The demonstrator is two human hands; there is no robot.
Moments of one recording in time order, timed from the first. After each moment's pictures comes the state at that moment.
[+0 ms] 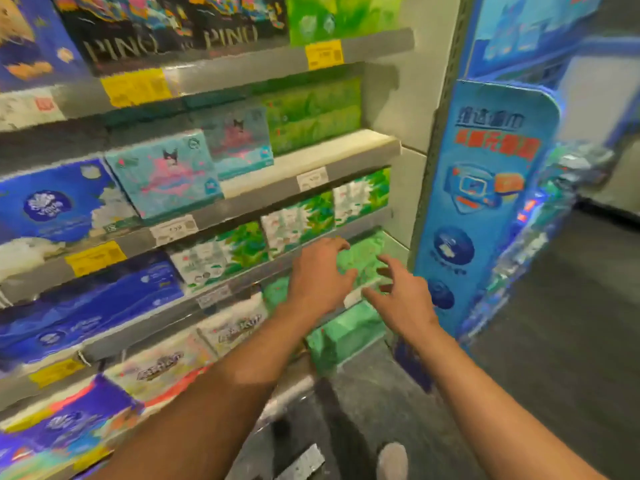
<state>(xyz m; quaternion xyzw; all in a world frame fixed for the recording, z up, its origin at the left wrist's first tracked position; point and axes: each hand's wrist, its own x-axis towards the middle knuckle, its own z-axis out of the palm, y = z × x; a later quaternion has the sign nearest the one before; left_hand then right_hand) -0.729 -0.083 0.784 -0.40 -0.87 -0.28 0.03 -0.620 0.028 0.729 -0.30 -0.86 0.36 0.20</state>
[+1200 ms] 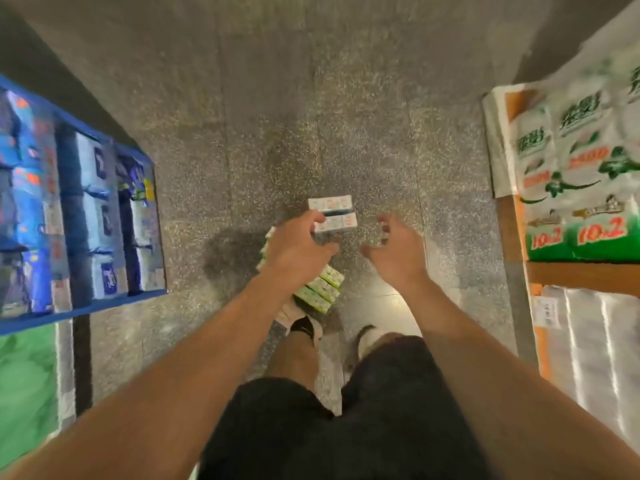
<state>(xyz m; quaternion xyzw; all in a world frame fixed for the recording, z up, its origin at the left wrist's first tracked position) -0.085 0.436 0.410 -0.61 -0.65 0.00 -0.45 0.092 0.390 0.395 -0.80 -0.43 0.41 0.13</state>
